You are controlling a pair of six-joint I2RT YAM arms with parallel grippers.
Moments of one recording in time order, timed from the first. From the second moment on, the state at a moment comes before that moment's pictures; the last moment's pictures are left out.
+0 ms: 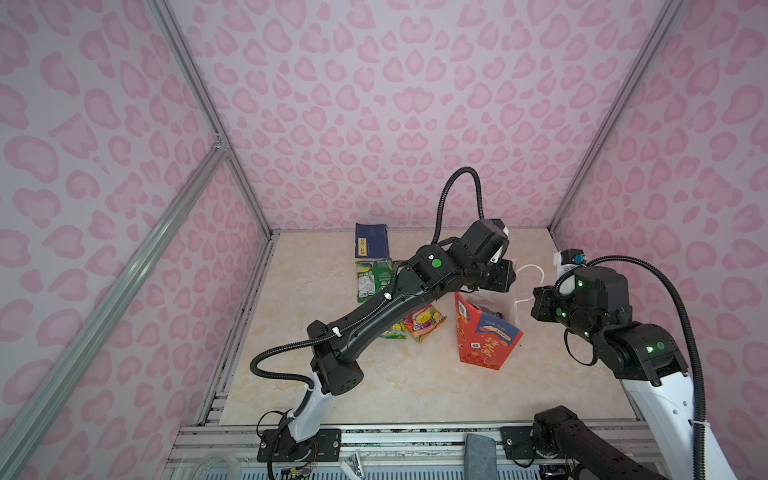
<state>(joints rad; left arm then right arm) -1.06 2.12 2.48 -0.96 0.09 -0.63 0.27 0.86 1.25 -1.02 0.12 0.32</state>
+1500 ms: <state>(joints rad) -0.94 1.04 1.31 -0.77 -0.30 -0.44 0.47 0.91 1.11 -0.97 0.45 0.51</state>
